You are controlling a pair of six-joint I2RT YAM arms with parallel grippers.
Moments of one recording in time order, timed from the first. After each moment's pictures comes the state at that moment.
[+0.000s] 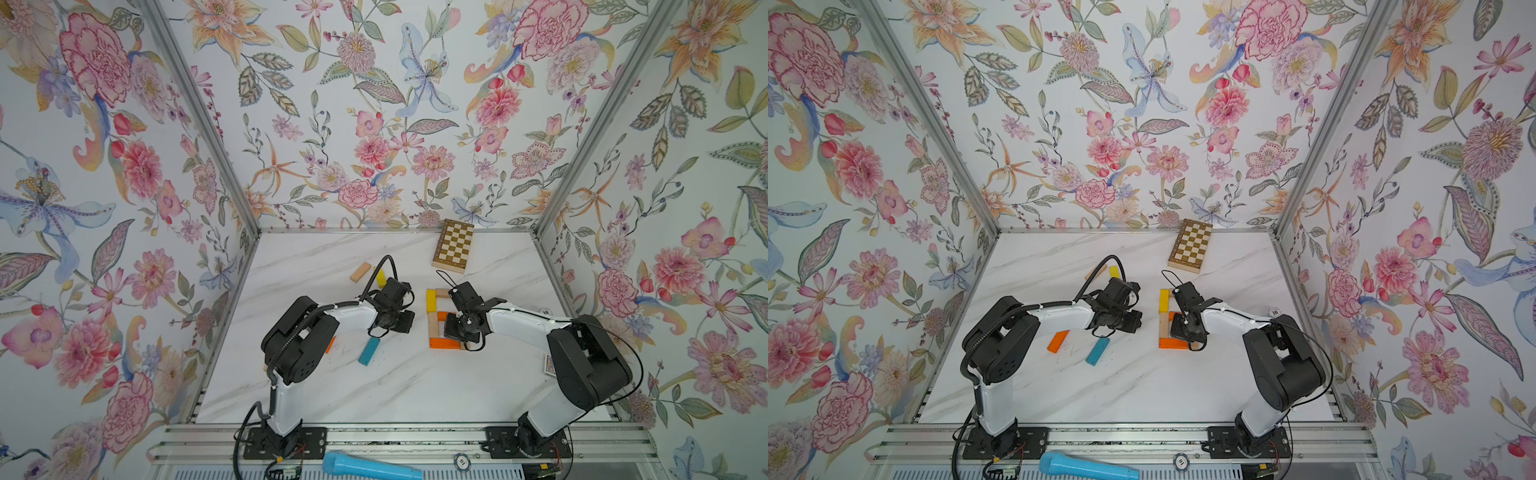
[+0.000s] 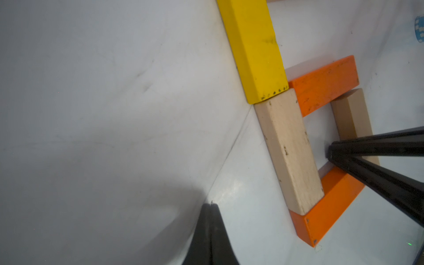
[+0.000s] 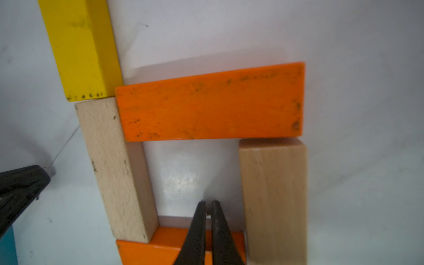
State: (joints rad) left arm -0.71 1.95 1.16 -0.20 0.23 -0.37; right arm 0.50 1.64 0.88 -0.50 -0.03 0.68
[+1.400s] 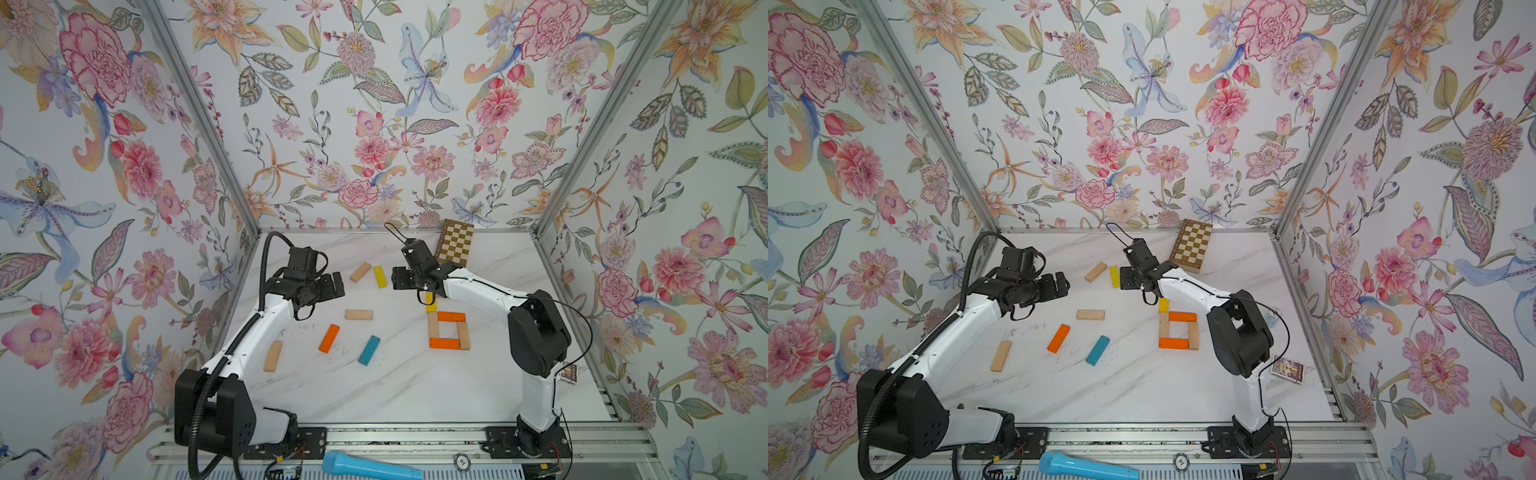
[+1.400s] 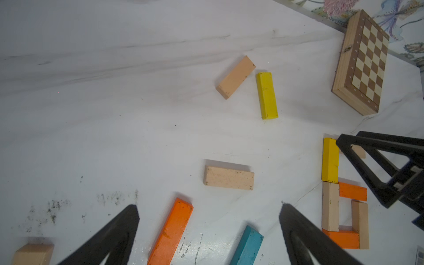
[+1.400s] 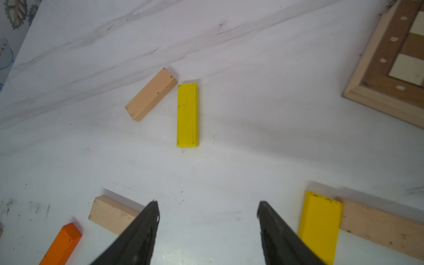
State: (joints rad) left arm -0.19 1.35 1.10 -0.66 0.06 -0.42; right arm 0.69 2.02 1.61 -0.42 0.10 0.44
